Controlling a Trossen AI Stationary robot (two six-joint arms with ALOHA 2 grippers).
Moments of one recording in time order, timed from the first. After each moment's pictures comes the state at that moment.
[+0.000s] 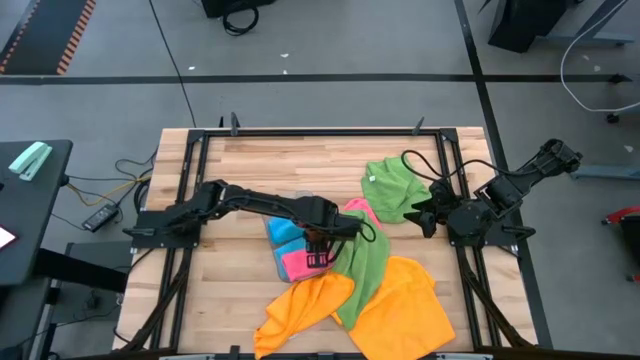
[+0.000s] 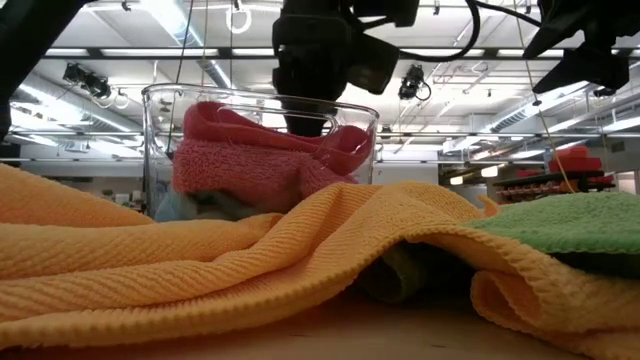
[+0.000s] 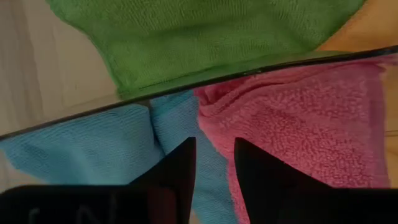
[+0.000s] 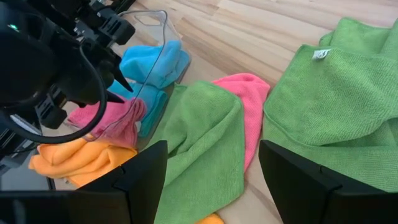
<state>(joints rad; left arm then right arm) -0.13 2.22 1.99 -1.27 0.00 -0.17 0.54 0.71 0.73 -0.88 0.62 1.25</state>
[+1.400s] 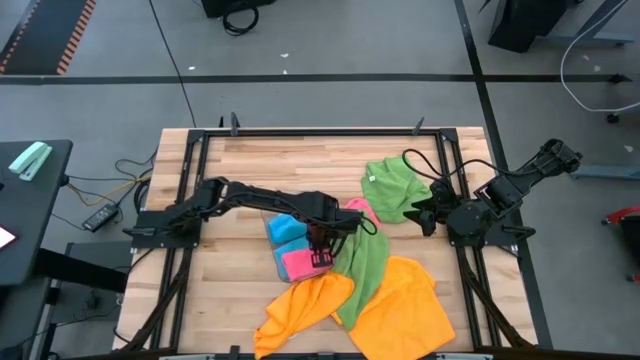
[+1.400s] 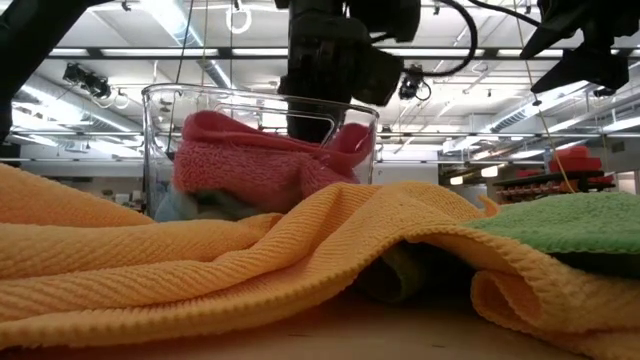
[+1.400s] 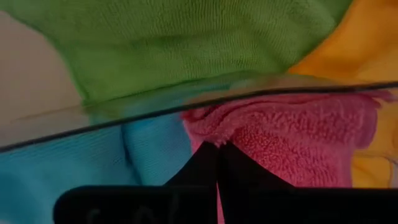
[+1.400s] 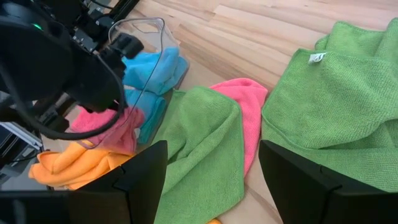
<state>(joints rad) -0.09 2.22 1.94 -1.18 0.14 -0.21 0.54 0.71 0.73 -0.88 0.65 1.28</state>
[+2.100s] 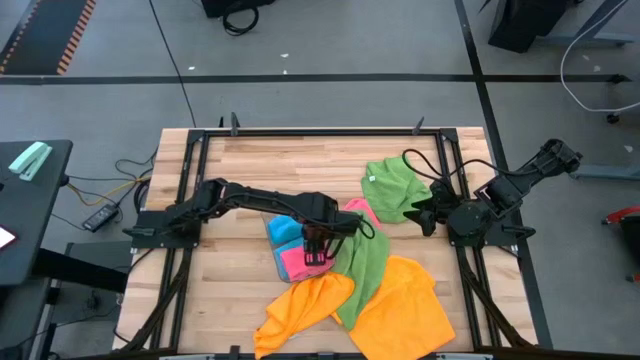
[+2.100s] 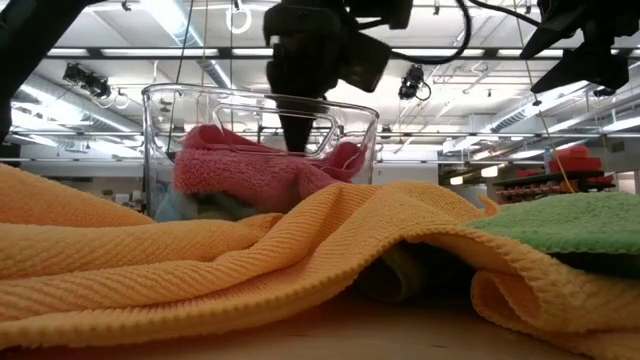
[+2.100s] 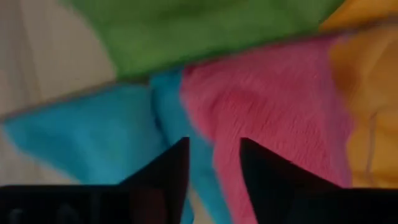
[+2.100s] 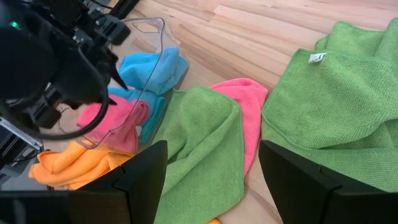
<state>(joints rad) -0.11 2.22 2.02 -1.34 0.03 -0.15 0.54 0.71 0.73 -0.88 0.65 1.28</state>
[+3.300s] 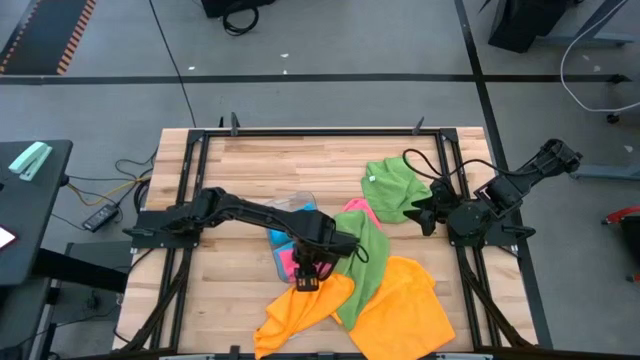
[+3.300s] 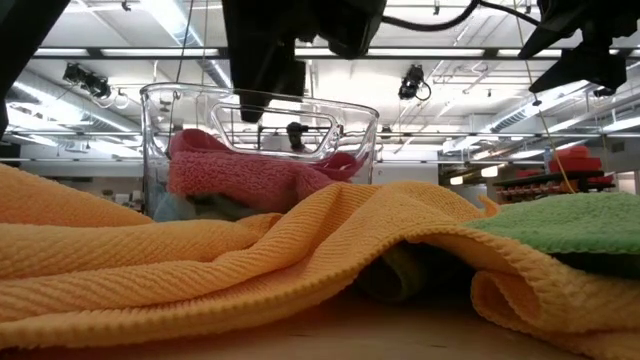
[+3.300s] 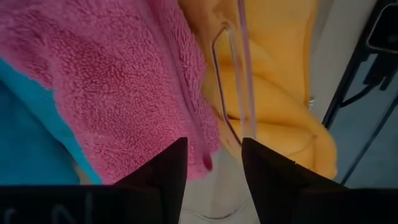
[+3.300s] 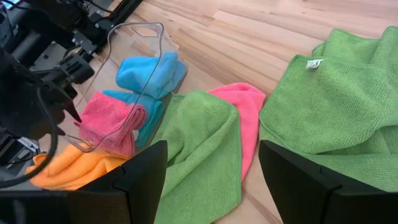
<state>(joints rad) -0.22 2.22 2.06 -1.43 0.30 -0.26 0.54 0.71 0.73 -0.88 0.66 1.26</state>
